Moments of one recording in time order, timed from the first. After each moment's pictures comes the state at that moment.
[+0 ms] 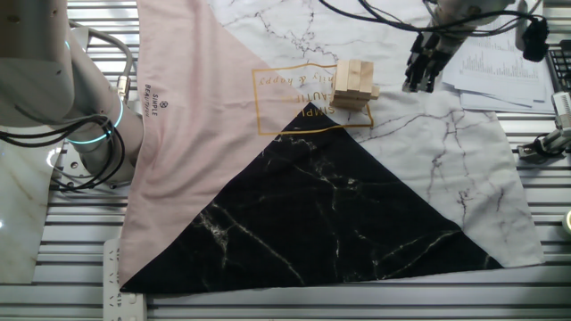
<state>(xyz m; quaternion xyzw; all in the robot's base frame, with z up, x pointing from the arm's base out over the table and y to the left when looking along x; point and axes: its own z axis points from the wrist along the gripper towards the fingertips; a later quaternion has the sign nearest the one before) 0.605 0.091 0.113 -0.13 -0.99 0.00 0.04</state>
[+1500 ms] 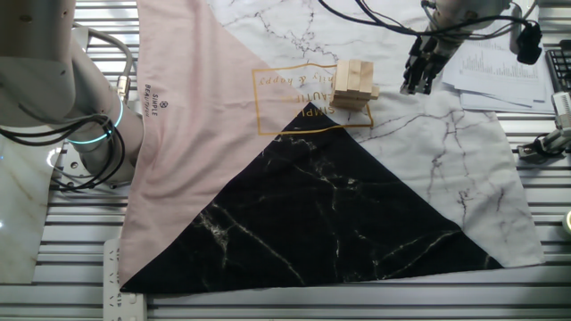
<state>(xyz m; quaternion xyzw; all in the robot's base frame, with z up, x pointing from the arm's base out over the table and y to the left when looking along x) 0.604 0.092 0.090 -0.13 -0.99 0.01 0.05</state>
